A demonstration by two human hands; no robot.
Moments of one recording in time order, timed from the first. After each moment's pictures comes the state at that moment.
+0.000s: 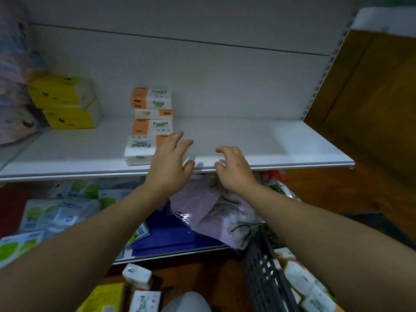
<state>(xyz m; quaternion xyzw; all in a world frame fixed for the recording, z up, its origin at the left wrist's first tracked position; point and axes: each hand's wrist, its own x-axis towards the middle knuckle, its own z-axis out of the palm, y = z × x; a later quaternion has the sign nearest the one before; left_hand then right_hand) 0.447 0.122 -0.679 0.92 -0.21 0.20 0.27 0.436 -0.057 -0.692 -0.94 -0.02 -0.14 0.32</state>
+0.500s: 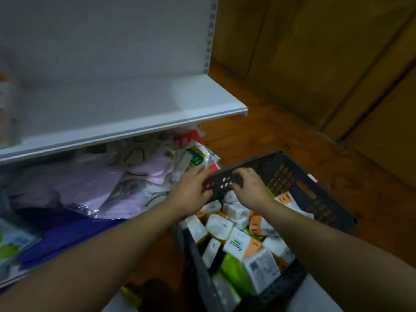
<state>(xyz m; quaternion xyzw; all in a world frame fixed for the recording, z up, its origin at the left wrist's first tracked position) 0.347 -0.138 -0.782 0.87 -0.40 -0.11 0.27 0.264 -0.310 -0.784 -0.94 0.22 -0.02 0.26</state>
